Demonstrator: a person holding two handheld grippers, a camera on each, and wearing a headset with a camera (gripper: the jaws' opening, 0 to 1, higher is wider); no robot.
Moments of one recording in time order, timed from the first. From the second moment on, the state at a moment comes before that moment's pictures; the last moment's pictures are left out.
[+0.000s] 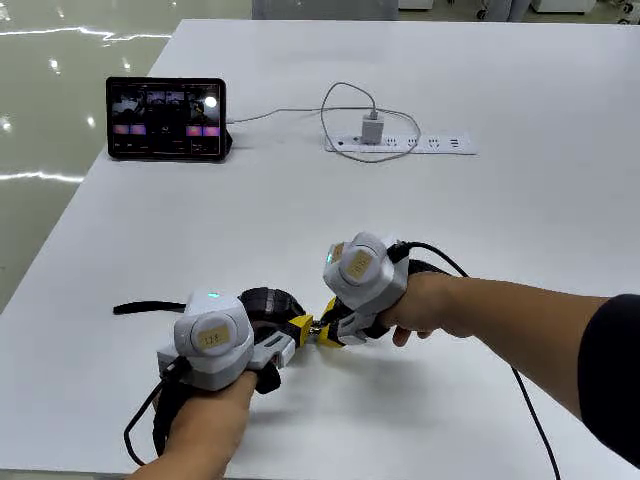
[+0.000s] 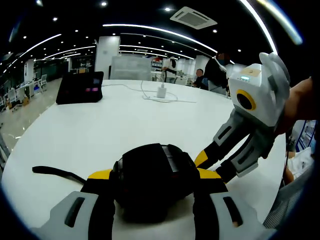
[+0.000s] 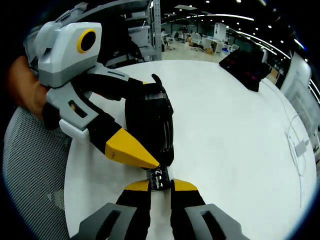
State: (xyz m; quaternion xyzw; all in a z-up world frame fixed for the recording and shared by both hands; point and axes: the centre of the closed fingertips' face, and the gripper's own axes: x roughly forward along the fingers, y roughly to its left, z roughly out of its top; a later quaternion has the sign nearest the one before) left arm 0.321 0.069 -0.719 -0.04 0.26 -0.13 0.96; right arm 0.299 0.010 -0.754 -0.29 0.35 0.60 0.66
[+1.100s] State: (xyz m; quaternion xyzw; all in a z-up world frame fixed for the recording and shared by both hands) left arm 0.322 0.069 -0.719 -0.05 0.25 -0.13 0.96; right arm 0.301 0.023 -0.756 -0.28 0.35 0.60 0.66
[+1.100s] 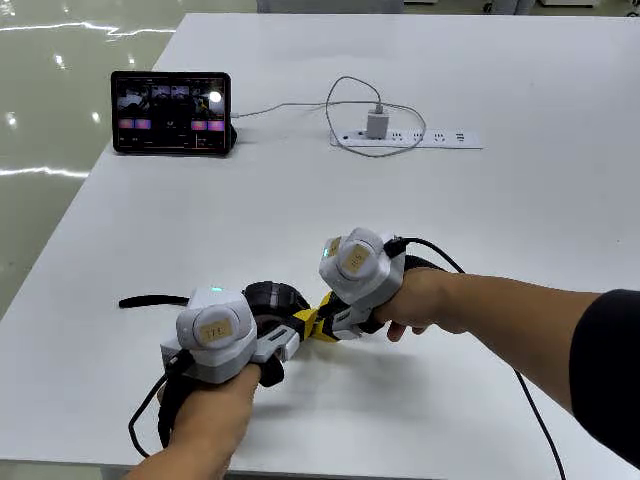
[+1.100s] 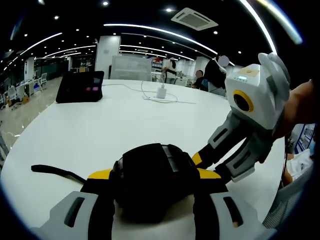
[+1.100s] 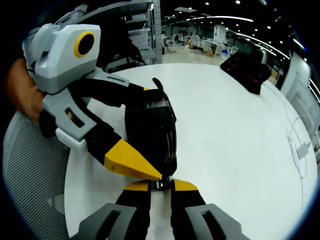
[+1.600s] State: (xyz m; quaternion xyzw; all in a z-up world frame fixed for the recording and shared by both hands) left arm 0.321 0.068 -0.720 -0.06 0.24 -0.14 0.96; right arm 0.300 0.022 -0.756 -0.29 0.34 0.59 0.67
